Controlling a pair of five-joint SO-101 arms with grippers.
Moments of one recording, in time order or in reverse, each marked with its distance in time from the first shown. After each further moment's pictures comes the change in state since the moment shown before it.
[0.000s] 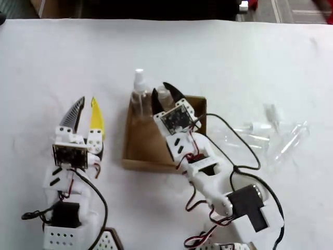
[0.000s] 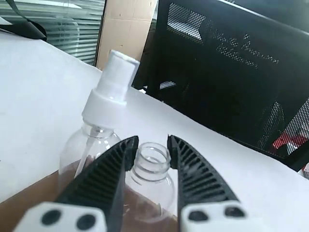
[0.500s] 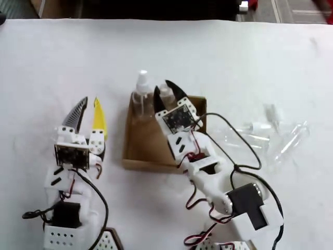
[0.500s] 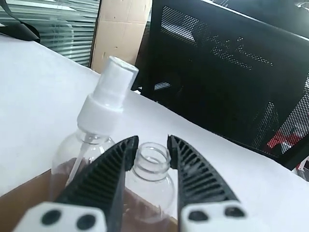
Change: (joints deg) left arm 1.1 0.0 0.0 0.0 0.0; right arm 1.0 0.6 -0.4 -0.7 0.3
